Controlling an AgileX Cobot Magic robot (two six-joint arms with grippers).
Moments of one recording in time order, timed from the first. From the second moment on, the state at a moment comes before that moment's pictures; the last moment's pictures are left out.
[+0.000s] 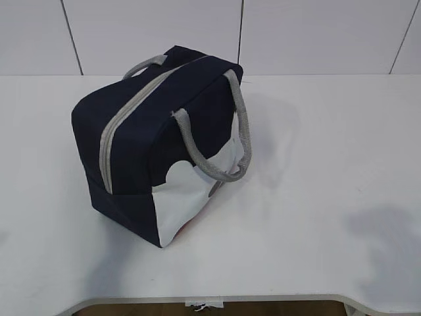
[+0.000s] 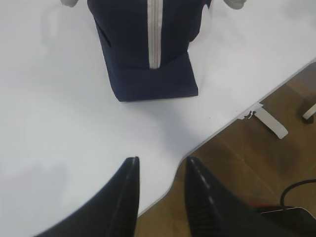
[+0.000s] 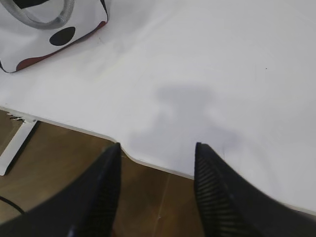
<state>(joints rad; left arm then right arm) -0.46 0.45 -0.59 -0.16 0.89 0.21 0.22 0.21 -0.71 -0.02 1.20 -0.04</state>
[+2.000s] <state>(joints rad) -0.46 0.01 -0.53 -0.09 1.10 0.12 0.22 -0.02 -0.50 0.02 1.14 -0.04</state>
